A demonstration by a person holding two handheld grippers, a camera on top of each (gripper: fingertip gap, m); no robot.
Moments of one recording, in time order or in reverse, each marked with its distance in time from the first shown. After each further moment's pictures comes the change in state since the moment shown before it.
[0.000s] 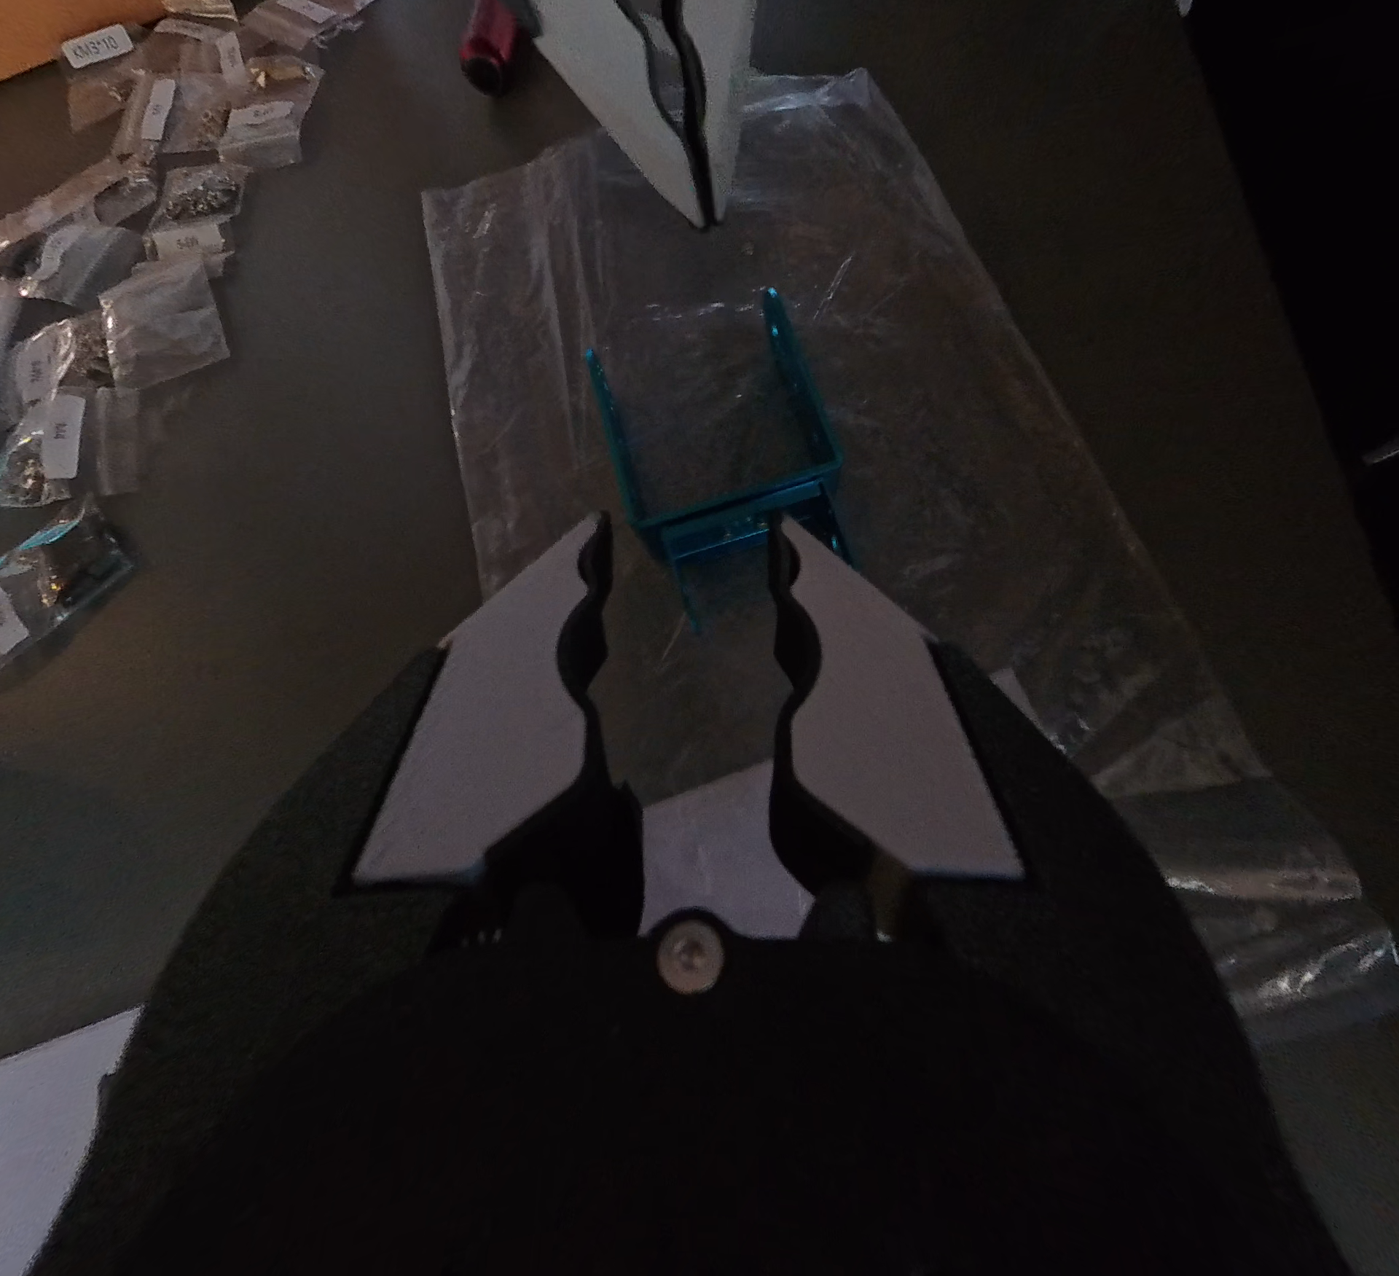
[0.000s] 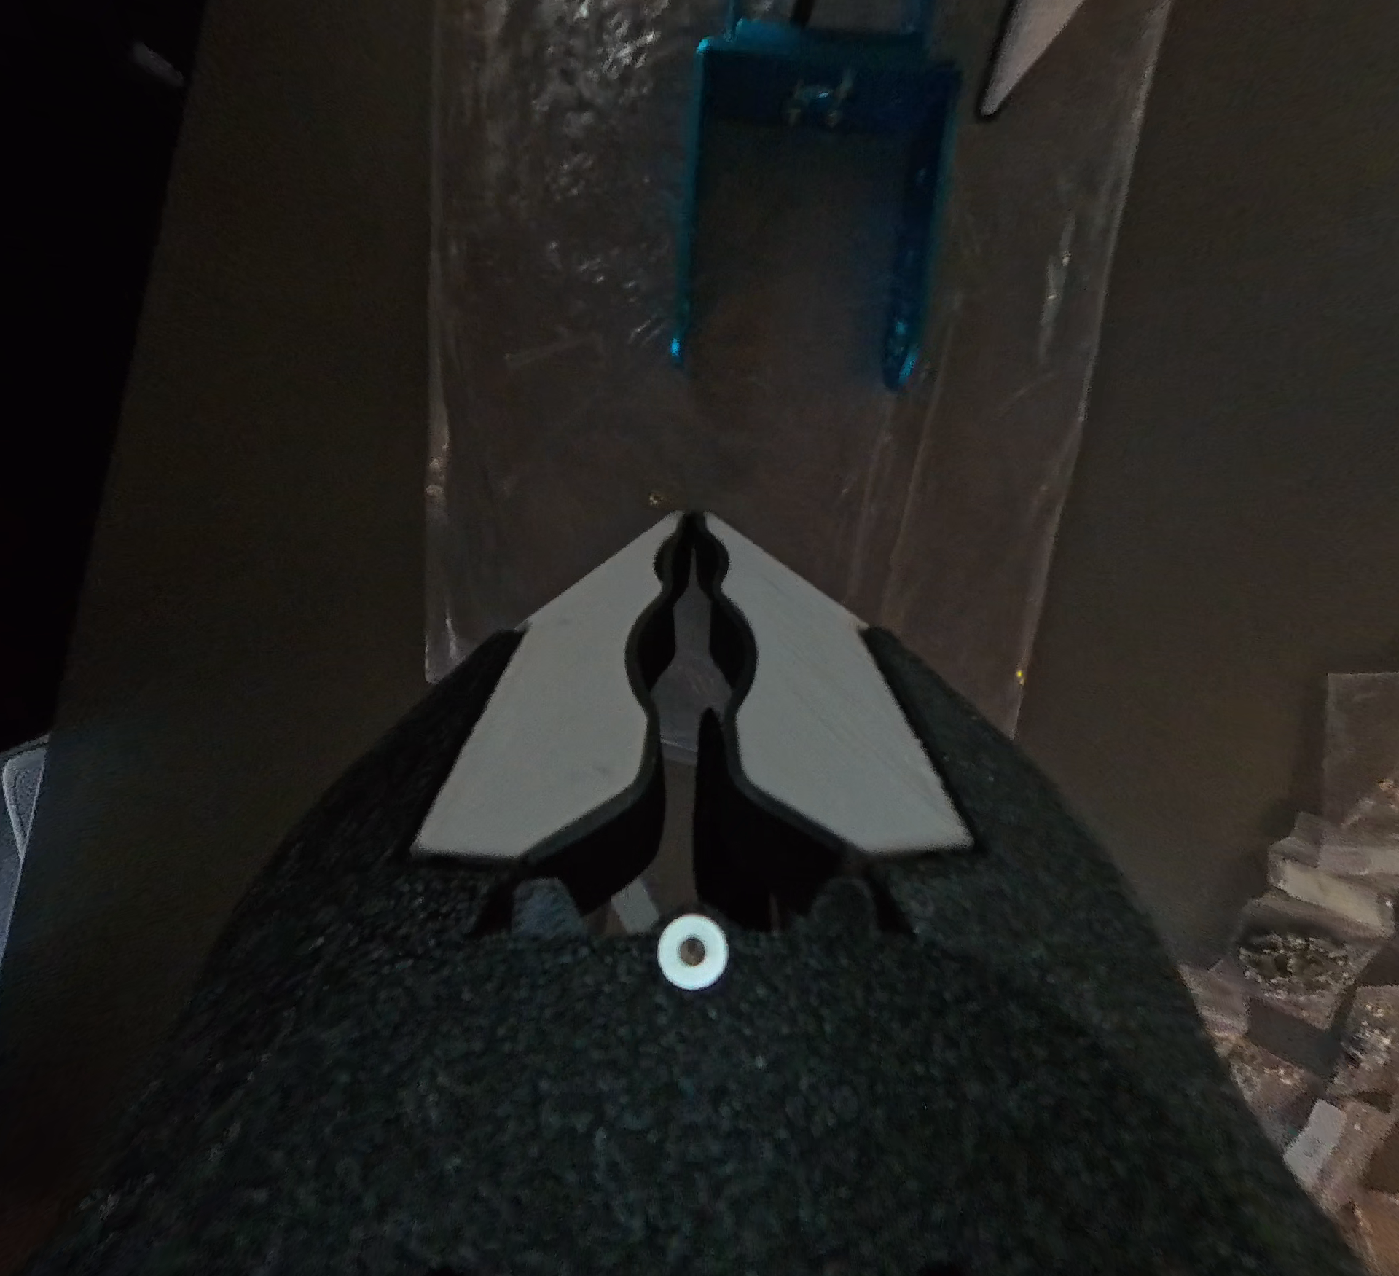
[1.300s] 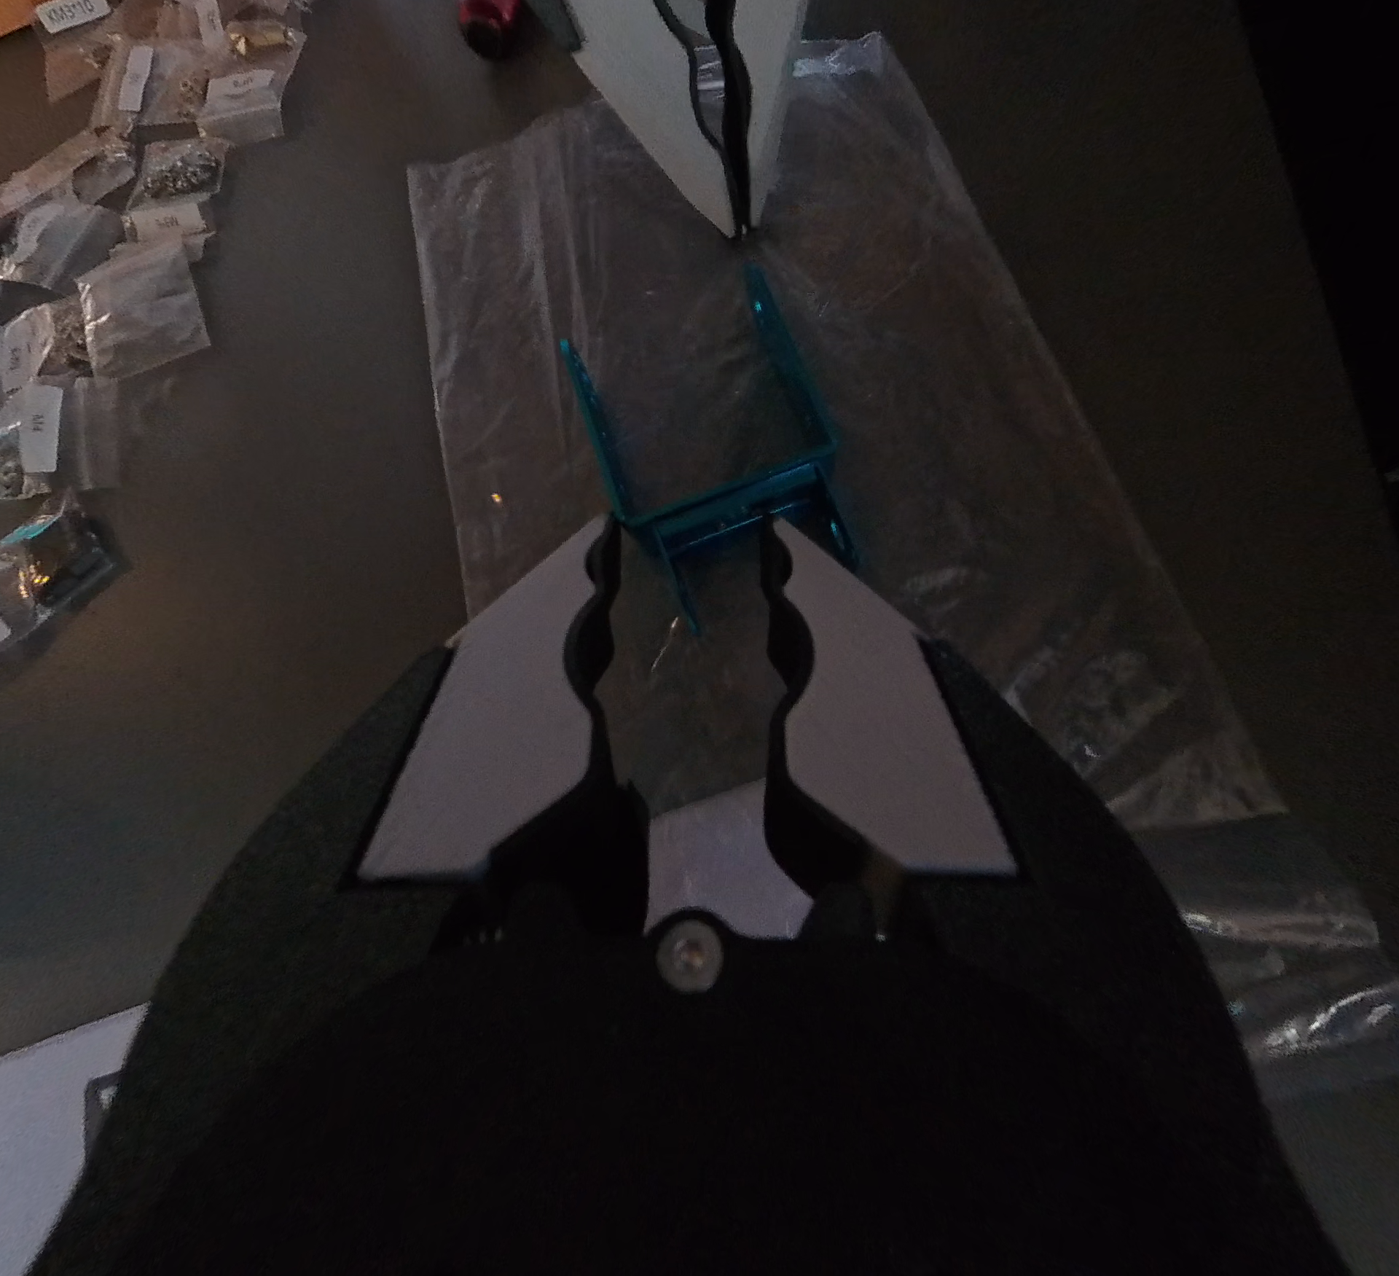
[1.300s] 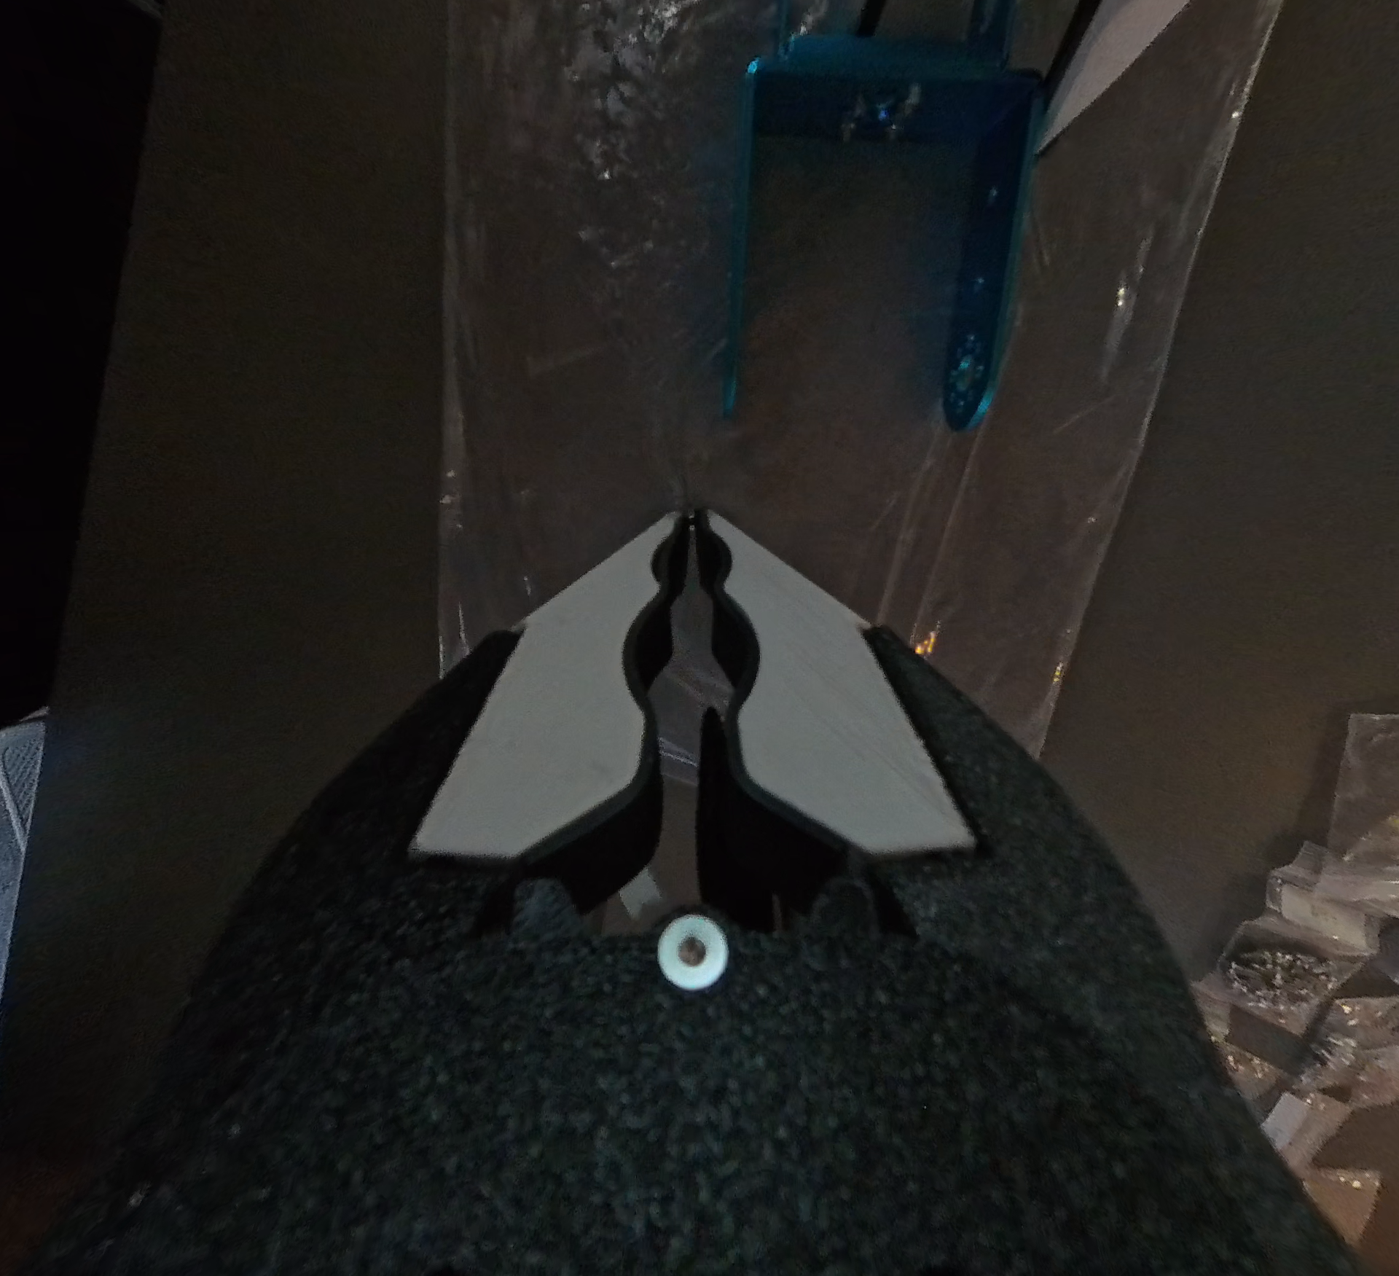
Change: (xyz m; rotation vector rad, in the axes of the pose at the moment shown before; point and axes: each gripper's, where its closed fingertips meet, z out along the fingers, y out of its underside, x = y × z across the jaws) left arm 0.003 0.002 0.008 -0.040 -0.019 0.000; right arm -0.009 0.000 0.010 -0.090 0.004 -0.038
